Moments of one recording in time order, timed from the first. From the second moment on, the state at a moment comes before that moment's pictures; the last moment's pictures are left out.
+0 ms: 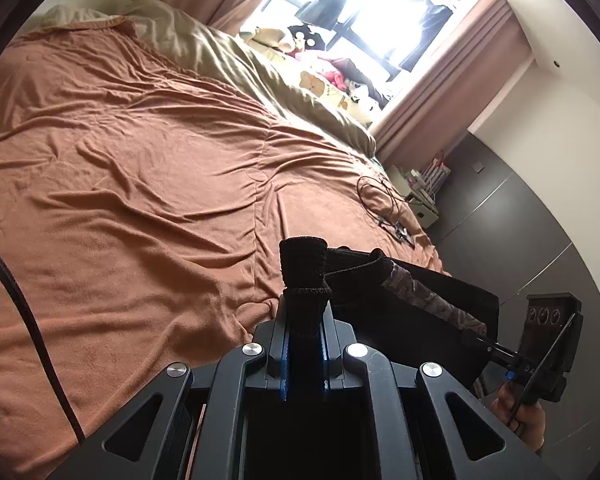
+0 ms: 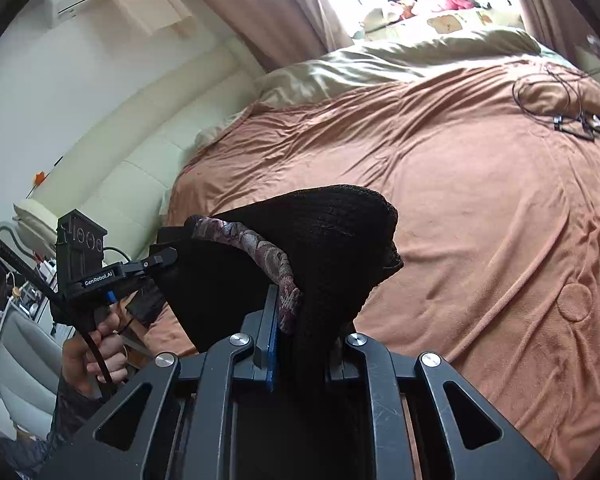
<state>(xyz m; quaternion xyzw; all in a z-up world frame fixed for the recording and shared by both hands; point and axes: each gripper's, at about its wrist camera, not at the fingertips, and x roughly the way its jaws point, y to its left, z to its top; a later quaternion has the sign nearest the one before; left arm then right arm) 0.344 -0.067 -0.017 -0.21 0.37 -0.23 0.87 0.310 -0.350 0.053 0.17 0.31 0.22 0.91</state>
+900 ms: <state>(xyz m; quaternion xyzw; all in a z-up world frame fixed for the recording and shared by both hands) 0.208 0.043 0.100 -0.19 0.25 -0.20 0.93 0.203 -0.268 0.098 0.11 0.22 0.28 0.93</state>
